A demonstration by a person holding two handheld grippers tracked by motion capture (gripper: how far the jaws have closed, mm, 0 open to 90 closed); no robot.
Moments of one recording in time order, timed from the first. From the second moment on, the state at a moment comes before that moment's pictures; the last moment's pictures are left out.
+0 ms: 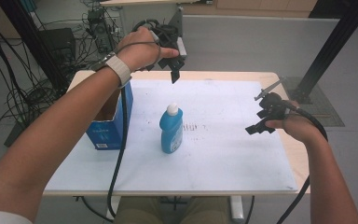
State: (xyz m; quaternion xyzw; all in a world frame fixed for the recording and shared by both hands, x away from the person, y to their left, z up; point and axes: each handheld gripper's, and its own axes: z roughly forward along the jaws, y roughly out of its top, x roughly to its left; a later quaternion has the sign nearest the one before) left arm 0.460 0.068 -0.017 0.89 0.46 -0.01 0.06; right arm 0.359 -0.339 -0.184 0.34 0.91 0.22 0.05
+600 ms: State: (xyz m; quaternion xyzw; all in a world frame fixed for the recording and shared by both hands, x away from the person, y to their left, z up) left arm 0.451 0.055 -0.041 0.88 0.48 -0.05 0.03; right arm 0.352 -0.338 -0.183 0.33 0.91 0.23 0.05
